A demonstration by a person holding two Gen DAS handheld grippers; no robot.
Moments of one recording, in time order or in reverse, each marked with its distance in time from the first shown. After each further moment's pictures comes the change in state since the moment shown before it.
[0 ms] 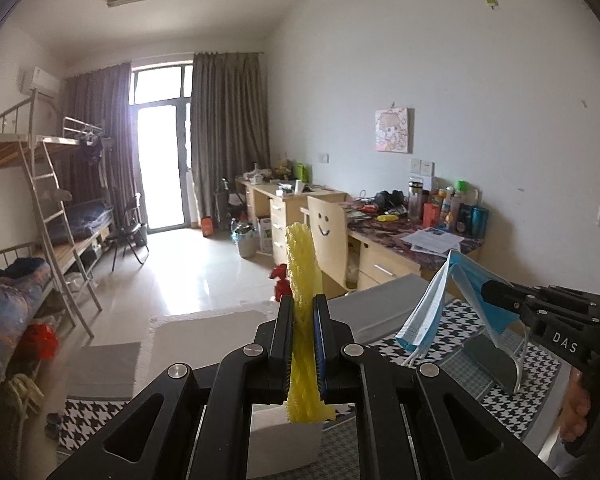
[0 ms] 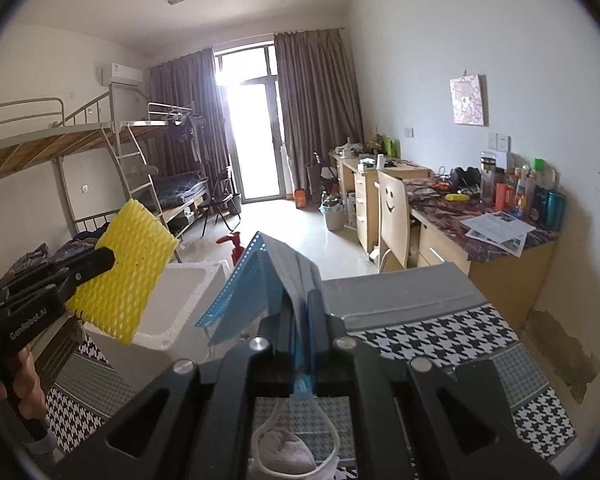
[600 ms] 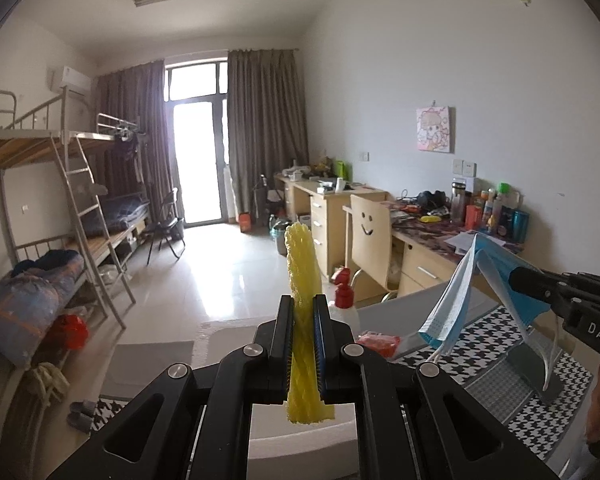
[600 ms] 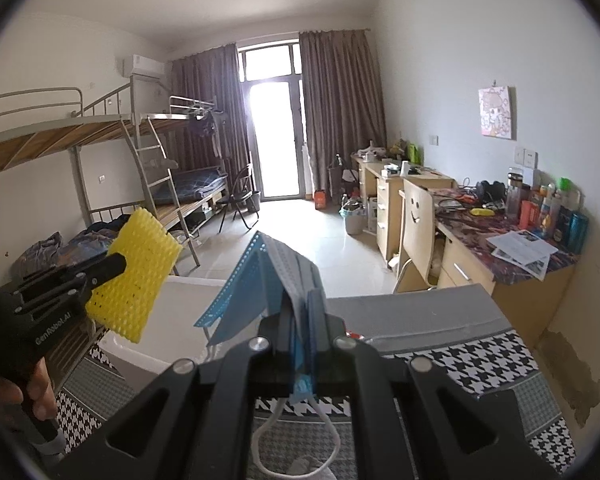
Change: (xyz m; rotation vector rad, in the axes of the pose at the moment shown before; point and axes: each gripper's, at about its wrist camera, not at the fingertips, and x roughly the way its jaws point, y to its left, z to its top) left arm 0.015 0.034 0.007 -0.028 0.013 0.139; right arm 0.022 0.034 0.026 -0.055 0.008 0.064
